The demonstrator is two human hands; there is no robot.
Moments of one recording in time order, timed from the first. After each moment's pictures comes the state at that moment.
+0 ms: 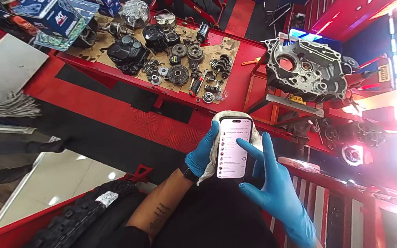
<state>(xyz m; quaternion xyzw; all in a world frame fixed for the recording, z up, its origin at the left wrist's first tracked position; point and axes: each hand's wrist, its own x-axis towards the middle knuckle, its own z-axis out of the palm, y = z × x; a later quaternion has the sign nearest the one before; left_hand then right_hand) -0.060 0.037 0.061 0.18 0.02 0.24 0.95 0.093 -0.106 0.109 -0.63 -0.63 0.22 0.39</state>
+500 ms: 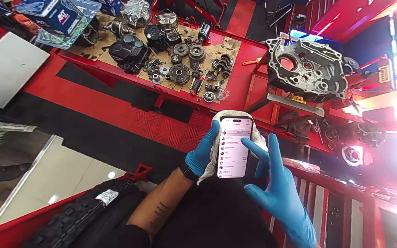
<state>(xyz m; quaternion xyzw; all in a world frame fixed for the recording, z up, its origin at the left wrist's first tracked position) -0.064 0.035 0.062 0.19 0.03 0.25 0.95 0.091 -0.112 0.109 -0.62 -0.62 0.23 0.42</state>
